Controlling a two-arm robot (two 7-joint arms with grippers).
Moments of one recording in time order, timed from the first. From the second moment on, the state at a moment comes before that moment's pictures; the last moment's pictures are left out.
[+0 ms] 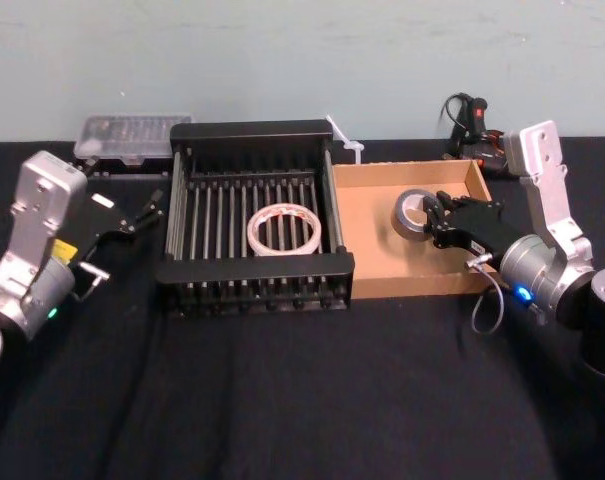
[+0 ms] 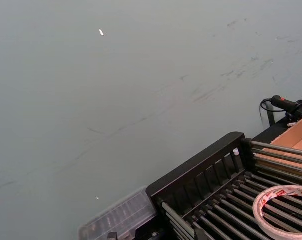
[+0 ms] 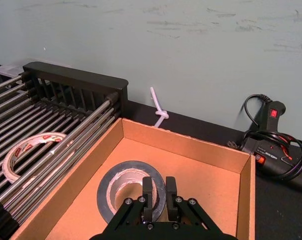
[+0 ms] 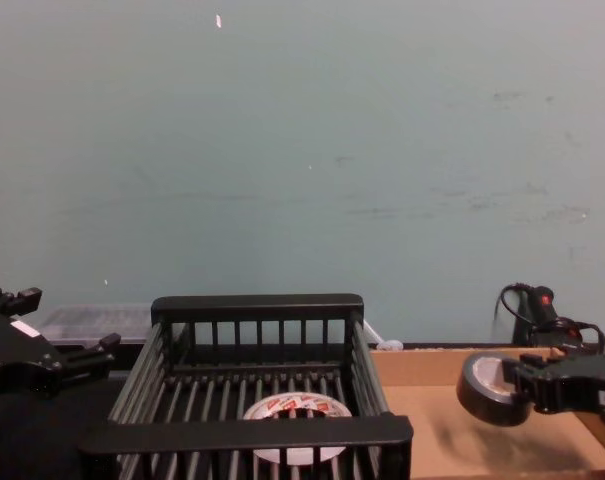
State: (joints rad) left arm -0.20 0.60 0.45 -1.41 -0.25 -0.12 0.03; right arm 0.27 0.28 -0.26 -1.32 0.23 0.20 0.28
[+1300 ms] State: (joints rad) left arm -0.20 0.60 0.45 -1.41 -0.25 -0.12 0.03; right arm 0.27 0.28 -0.26 -1.32 0.23 0.20 0.28
